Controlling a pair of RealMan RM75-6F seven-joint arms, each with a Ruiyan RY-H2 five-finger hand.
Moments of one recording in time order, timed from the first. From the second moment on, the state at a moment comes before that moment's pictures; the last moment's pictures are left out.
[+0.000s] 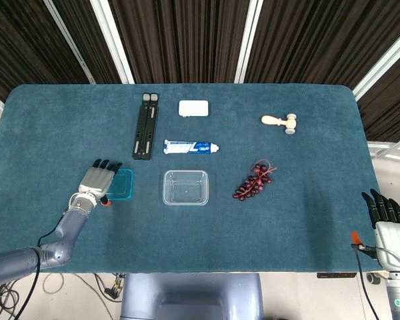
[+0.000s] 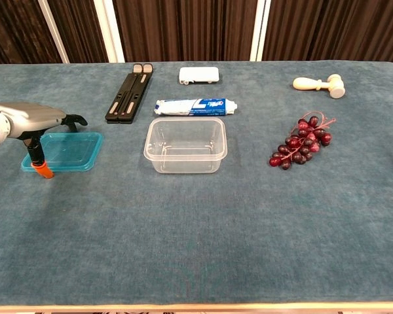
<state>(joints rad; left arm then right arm) -0.85 -1.50 -0.03 -1.29 0.66 0.76 0.59 0.05 -1.12 0.09 -1.65 -1.42 1.47 -0.04</state>
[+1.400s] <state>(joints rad) -0.85 -1.31 -0.13 -1.60 0.72 0.87 0.49 0.05 -1.12 0.09 -1.66 -1.41 1.47 -0.04</state>
